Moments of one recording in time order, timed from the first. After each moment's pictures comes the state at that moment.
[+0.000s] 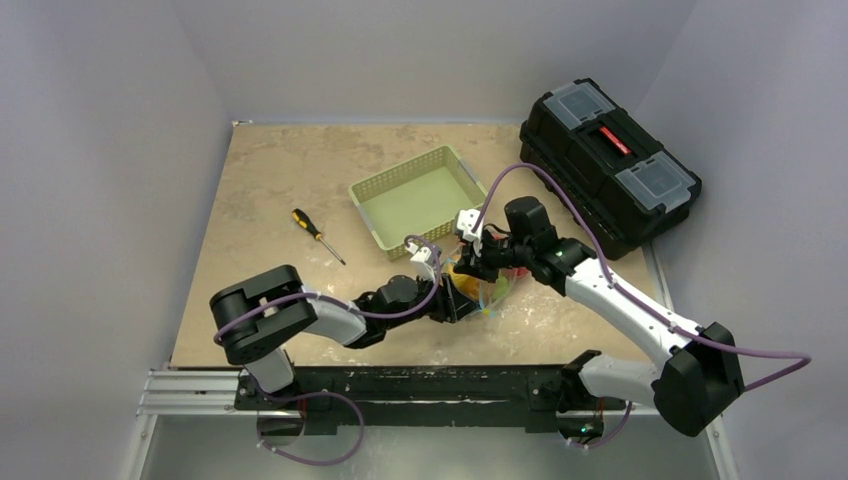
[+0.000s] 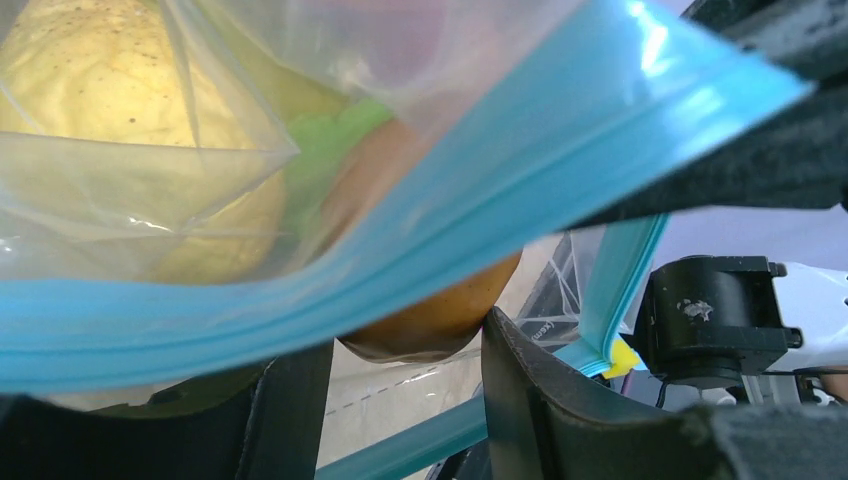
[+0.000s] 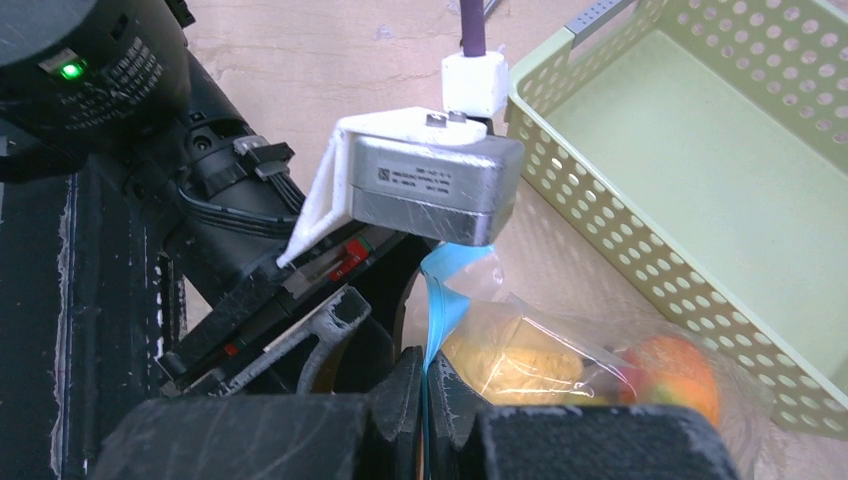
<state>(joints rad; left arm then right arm) -1.07 1.68 0.50 0.92 -0.01 -0.88 0.58 1.17 0.84 -0.34 -0.63 -0.46</state>
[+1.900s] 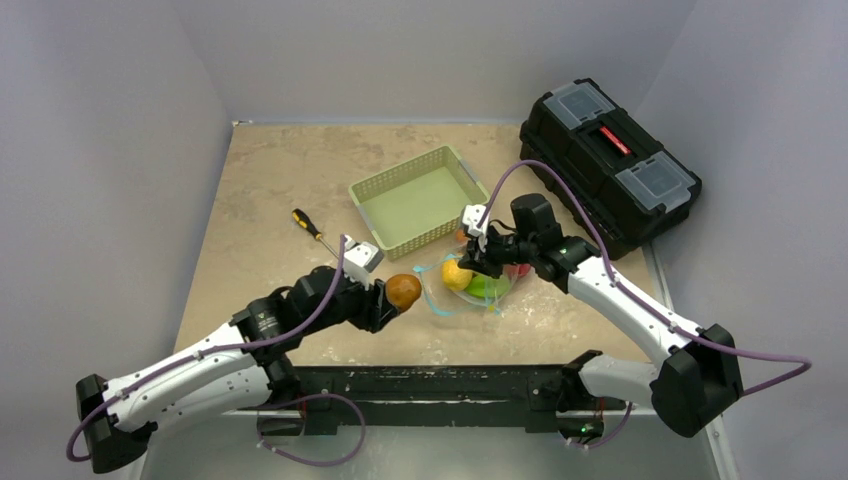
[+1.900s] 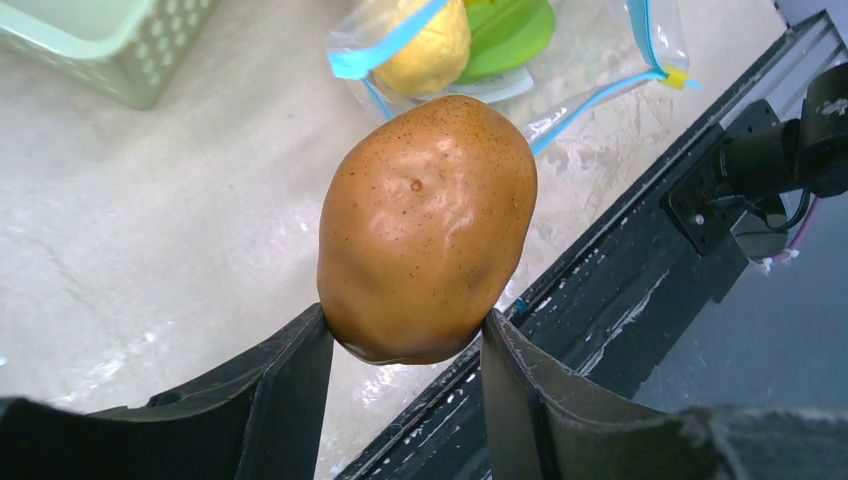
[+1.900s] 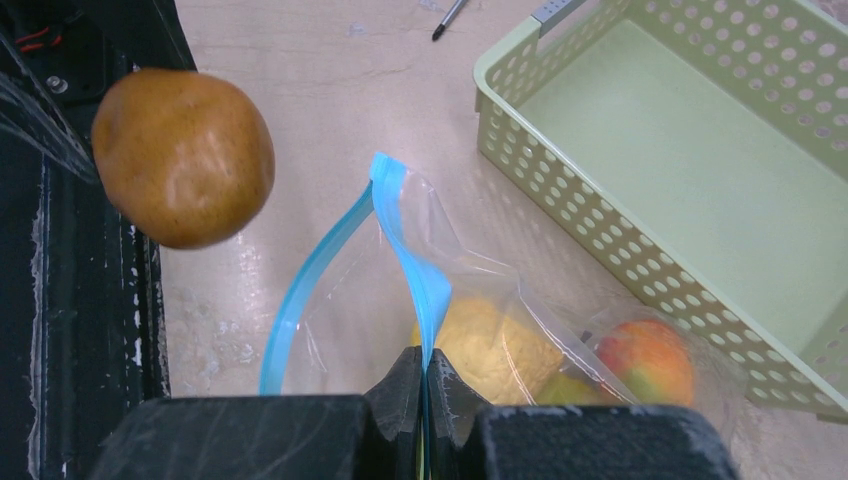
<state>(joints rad) -0.99 0.72 0.59 -0.41 -0.07 -0.46 0.53 1.17 0.84 -0.34 -0.63 -0.47</state>
